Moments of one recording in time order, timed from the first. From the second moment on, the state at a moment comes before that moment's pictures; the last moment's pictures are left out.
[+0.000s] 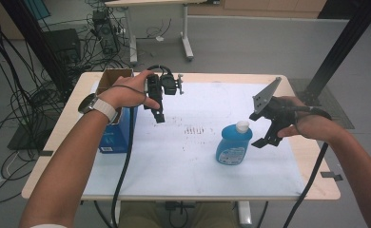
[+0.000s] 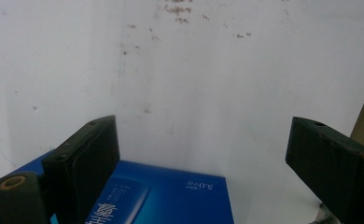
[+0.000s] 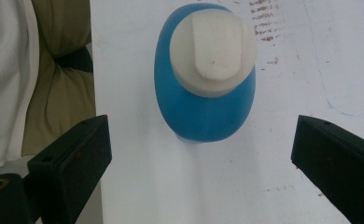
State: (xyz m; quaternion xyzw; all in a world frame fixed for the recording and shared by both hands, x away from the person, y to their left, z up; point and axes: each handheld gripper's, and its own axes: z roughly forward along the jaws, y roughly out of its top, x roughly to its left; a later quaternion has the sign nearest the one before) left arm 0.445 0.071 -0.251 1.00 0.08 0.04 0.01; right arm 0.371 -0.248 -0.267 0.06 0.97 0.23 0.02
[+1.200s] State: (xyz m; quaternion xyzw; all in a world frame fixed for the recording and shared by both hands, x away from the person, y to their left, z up) left arm 0.446 0.070 -0.257 1.00 0.08 0.03 0.01; right arm 0.375 -0.252 -0.304 0.07 0.96 0.27 0.00
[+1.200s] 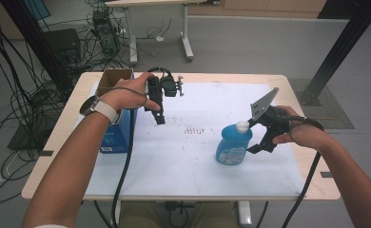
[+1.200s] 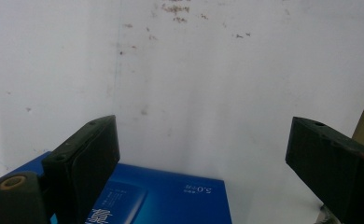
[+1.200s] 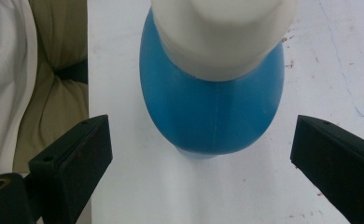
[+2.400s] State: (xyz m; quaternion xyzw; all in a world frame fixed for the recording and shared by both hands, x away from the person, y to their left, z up) left arm 0.445 0.072 -0.260 1.00 0.08 0.03 0.01; right arm 0.376 -0.251 -0.312 0.07 0.96 0.28 0.00
